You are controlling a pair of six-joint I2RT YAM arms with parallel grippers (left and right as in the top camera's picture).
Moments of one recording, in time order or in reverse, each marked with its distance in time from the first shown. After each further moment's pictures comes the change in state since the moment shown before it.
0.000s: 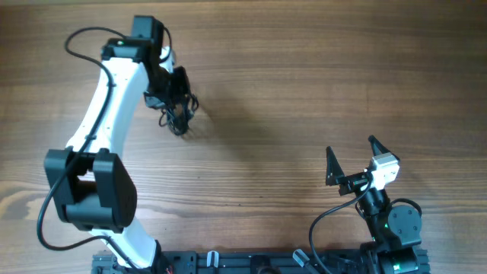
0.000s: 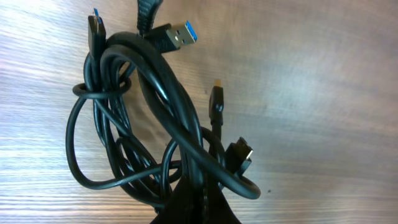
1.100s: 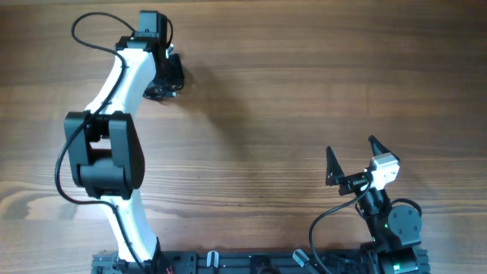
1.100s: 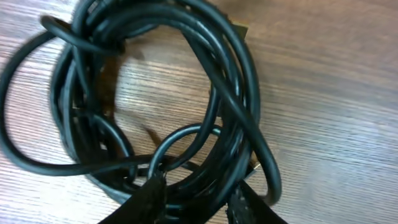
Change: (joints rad) left arm 0.036 0.242 0.085 0.297 -0.263 0.042; right arm 0.000 0.000 0.000 0.000 0.000 0.000
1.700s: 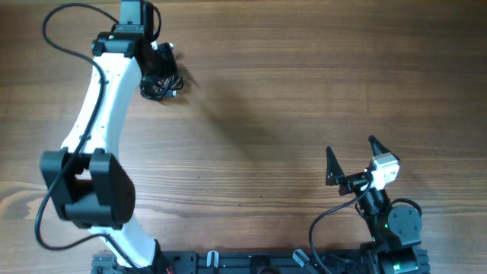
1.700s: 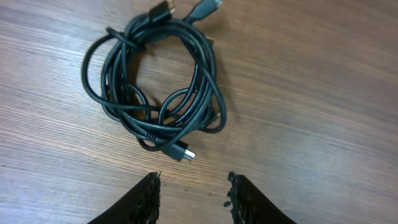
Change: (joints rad) left arm 0.000 -0.227 0.000 -0.122 0.035 -0.068; right arm 0.000 0.000 0.000 0.000 0.000 0.000
